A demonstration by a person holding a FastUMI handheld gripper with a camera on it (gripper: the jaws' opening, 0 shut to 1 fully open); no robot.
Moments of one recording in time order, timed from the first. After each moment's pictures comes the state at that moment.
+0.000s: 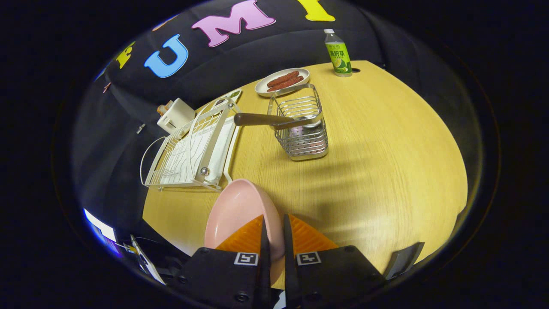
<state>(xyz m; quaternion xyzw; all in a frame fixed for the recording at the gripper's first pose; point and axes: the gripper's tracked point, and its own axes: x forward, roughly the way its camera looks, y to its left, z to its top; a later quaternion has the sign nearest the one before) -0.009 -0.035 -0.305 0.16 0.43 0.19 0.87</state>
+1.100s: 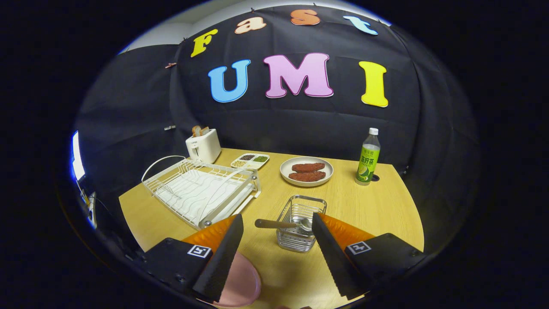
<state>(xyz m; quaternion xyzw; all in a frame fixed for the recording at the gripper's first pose) 0.077 -0.040 -0.190 -0.02 0.14 0.27 0.95</state>
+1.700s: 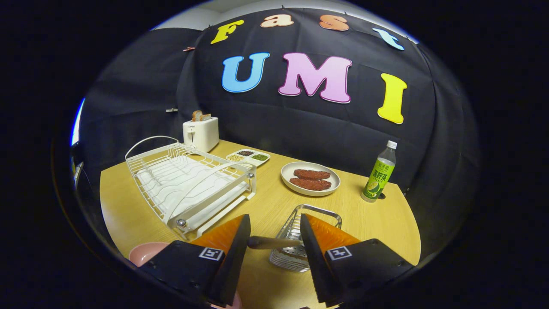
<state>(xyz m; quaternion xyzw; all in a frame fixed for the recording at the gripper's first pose) 0.124 -0.003 -0.217 -0.08 0.10 0.27 0.95</state>
